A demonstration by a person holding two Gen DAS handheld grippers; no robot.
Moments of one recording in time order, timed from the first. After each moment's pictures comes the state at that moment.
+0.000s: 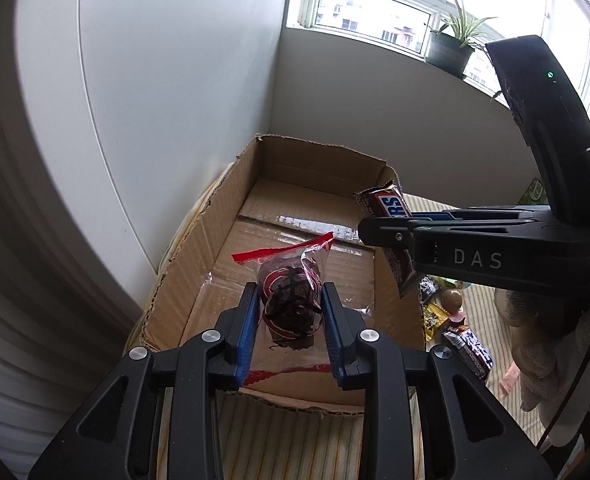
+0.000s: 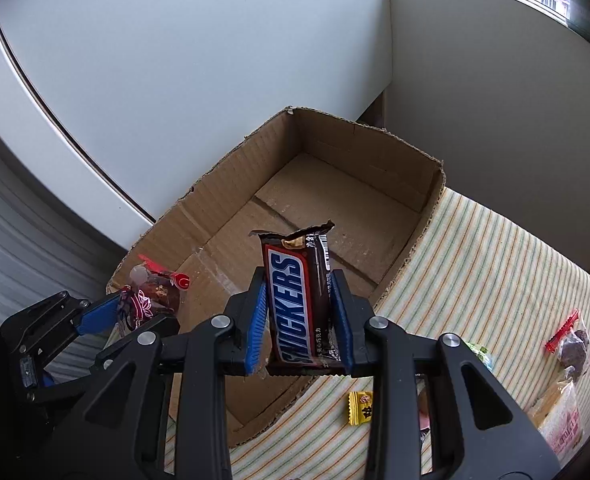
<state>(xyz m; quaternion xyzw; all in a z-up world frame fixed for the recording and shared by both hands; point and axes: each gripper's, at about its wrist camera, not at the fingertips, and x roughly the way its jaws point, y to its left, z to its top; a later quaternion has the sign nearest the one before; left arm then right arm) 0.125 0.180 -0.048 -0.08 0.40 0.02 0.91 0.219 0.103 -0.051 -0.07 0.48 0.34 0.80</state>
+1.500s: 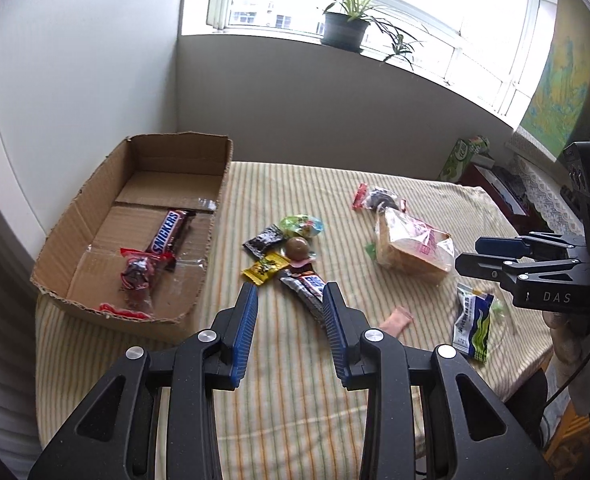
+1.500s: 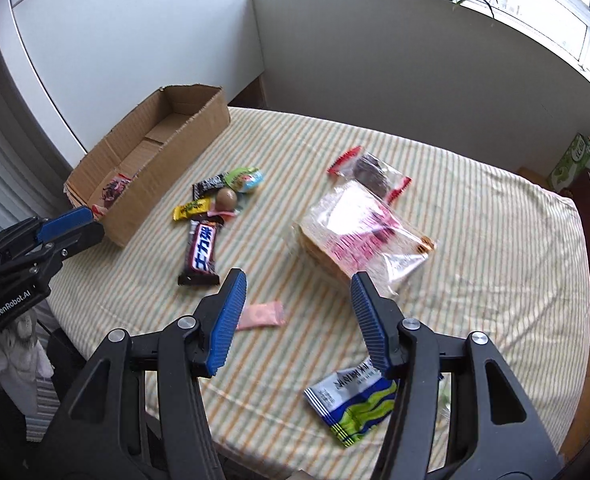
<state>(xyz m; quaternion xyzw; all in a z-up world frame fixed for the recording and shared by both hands) 0.071 0.055 -0.030 -0.05 0.40 -0.10 0.91 0.108 -0.151 -0.041 -0.06 0.49 0.20 0.85</state>
